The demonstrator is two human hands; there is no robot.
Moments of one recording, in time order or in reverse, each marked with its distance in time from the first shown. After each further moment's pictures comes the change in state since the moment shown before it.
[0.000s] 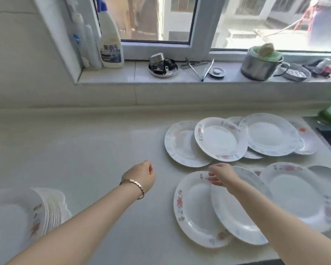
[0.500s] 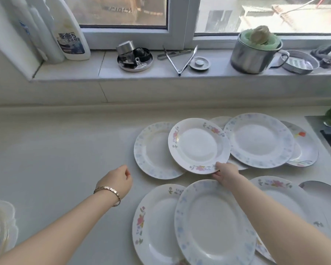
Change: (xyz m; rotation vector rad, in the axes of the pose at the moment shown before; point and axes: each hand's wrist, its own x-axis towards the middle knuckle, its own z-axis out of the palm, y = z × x) left_hand 0.060 0.065 0.041 0.047 0.025 -0.176; right_hand 0.138 0.010 -0.099 0.496 0.074 0.274
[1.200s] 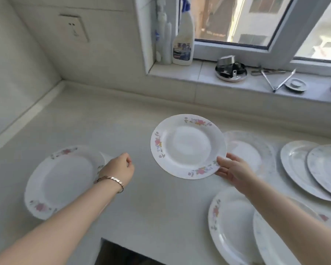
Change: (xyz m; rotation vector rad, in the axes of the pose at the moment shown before) left_hand -0.081 -0.215 -0.078 -0.197 0.299 -0.250; right_hand -0.175 0.058 0.160 -0.168 -0.658 -0.214
